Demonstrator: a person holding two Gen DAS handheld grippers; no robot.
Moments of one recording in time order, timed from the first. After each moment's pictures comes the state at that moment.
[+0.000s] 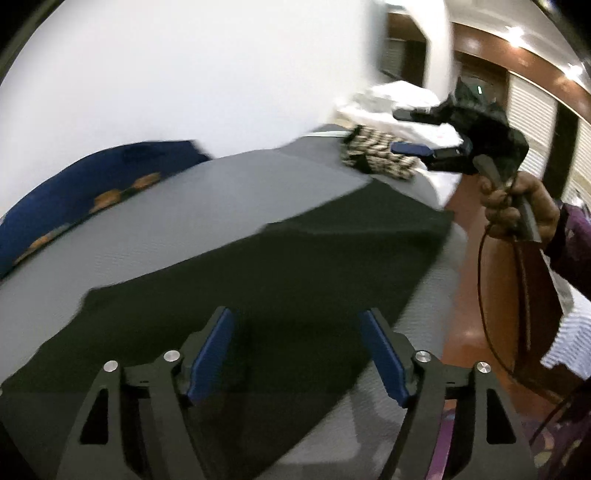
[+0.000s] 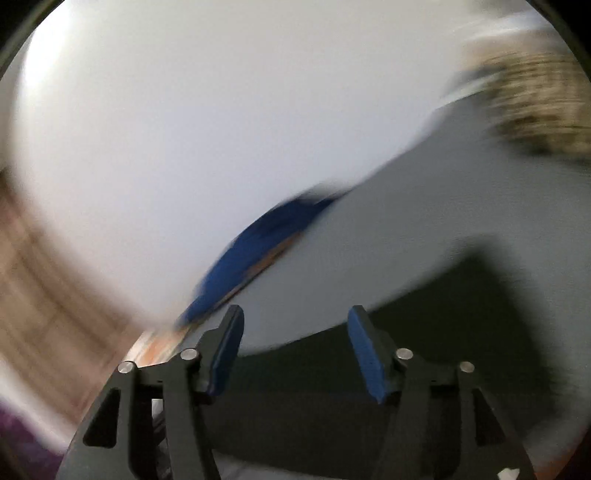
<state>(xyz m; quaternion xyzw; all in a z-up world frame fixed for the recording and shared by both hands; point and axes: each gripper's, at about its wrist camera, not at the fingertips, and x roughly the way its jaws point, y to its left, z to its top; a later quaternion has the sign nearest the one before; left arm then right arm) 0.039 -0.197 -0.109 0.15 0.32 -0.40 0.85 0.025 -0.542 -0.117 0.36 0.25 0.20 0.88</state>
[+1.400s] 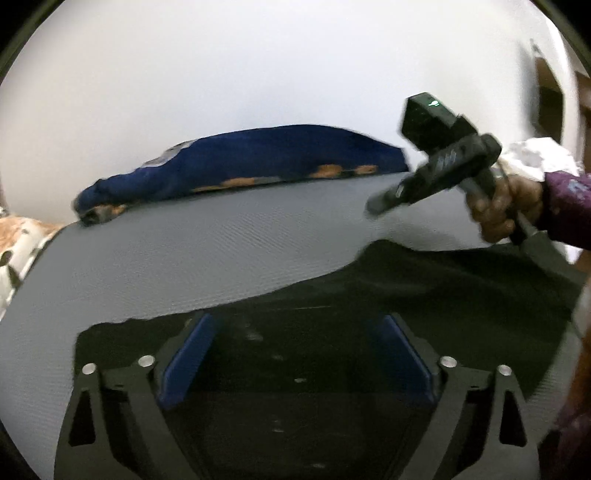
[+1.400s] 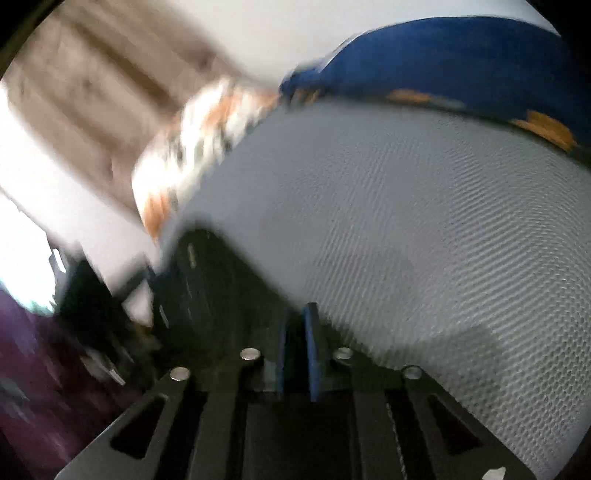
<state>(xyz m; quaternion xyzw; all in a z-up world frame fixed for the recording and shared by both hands) 0.116 -0.009 -0.119 0.08 0.30 -0.15 0.94 0.306 -0.220 -0.155 0.09 0.48 0.51 0.71</state>
